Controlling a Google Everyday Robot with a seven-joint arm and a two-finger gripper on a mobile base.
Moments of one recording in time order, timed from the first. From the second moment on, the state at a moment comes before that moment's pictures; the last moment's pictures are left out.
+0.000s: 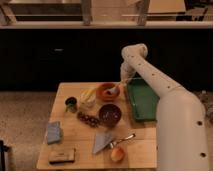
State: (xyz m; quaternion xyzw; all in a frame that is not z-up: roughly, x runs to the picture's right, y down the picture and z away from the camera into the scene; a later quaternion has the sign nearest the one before) arm 0.136 -0.065 0.920 -0.22 -0.08 -0.14 0.96
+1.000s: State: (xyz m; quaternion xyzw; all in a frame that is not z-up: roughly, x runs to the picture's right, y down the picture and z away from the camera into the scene) arm 0.070 -0.036 0.949 -0.28 -0.13 -0.21 0.93
